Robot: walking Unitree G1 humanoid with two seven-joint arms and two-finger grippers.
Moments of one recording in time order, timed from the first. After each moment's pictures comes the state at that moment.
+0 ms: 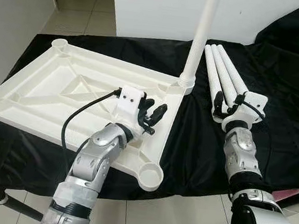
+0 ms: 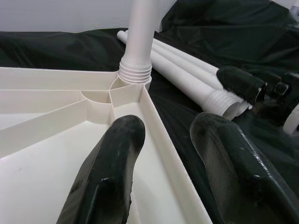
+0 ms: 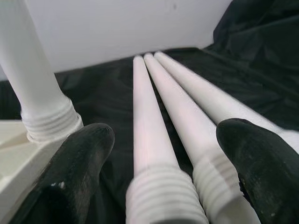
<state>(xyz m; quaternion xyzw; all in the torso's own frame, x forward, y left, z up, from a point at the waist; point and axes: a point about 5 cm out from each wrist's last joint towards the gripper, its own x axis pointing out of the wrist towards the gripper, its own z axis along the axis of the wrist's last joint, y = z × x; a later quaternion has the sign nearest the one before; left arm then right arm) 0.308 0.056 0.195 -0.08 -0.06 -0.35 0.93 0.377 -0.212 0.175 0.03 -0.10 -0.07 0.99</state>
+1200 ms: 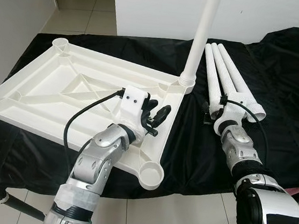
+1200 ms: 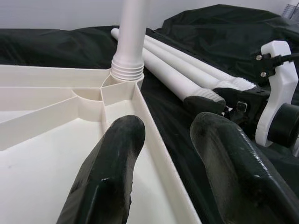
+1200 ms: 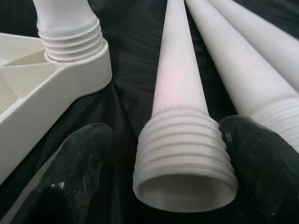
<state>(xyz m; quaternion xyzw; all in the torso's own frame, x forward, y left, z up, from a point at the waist) 0.303 0.052 0.197 -0.08 -0.05 -0.36 0.93 0.394 -0.201 0.162 -0.02 0.02 0.00 1.00</state>
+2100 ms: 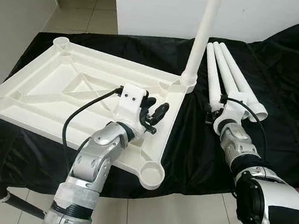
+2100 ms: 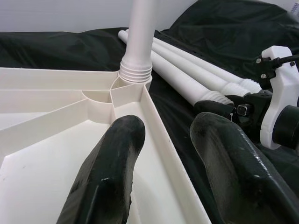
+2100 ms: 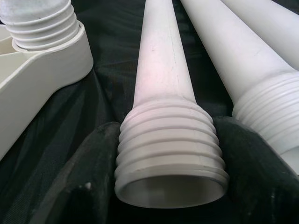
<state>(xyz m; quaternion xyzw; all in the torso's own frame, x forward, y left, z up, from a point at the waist) 0.306 0.054 0.200 -0.08 -0.06 -0.35 0.93 0.399 -0.202 0.162 0.00 0.05 -0.04 1.00</state>
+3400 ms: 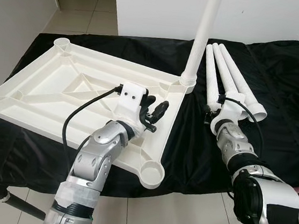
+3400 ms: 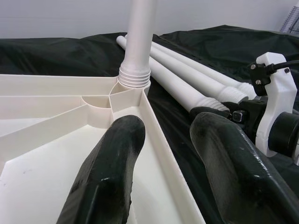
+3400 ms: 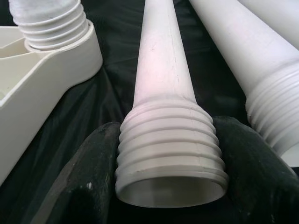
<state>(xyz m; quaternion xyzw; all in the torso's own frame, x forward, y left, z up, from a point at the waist) 0.306 0.053 0.203 -0.08 -0.06 -0.35 0.93 0.399 -0.190 0.153 0.02 0.08 -0.03 1.00</state>
